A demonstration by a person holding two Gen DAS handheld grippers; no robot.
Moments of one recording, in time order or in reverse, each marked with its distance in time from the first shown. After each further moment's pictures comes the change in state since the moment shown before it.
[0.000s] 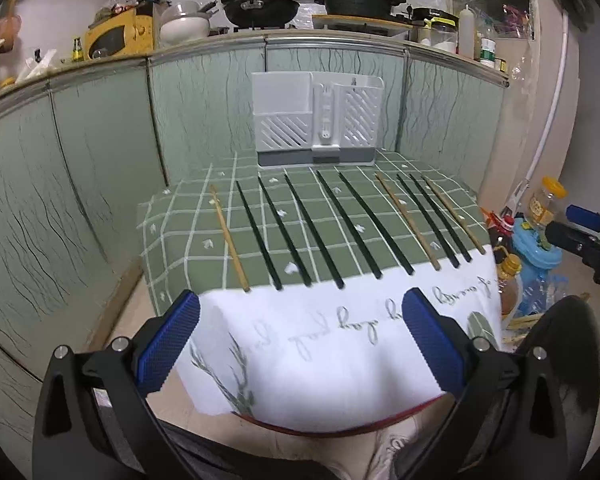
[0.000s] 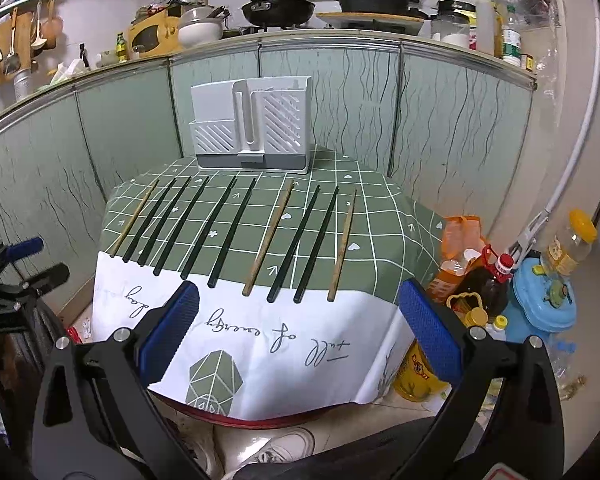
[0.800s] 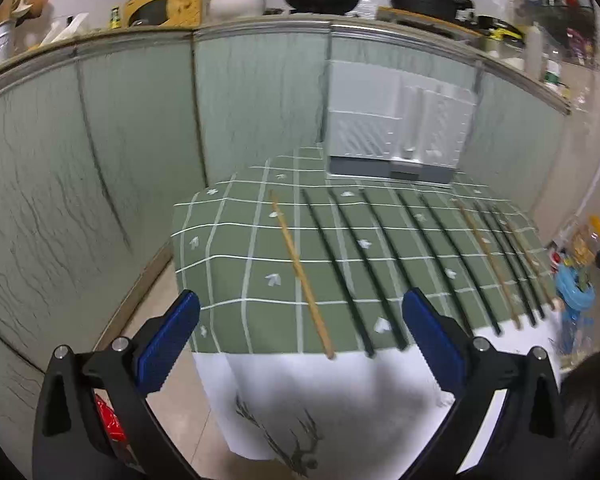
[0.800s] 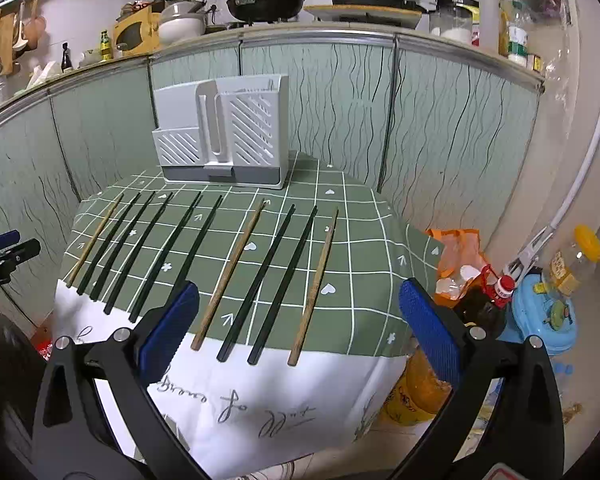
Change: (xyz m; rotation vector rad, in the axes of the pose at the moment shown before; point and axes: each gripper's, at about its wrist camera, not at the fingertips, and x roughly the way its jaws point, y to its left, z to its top) left arm 0.073 0.070 0.035 -0.127 0.055 0.117; right arm 0.075 -0.031 0.037 0.010 0.025 -0.023
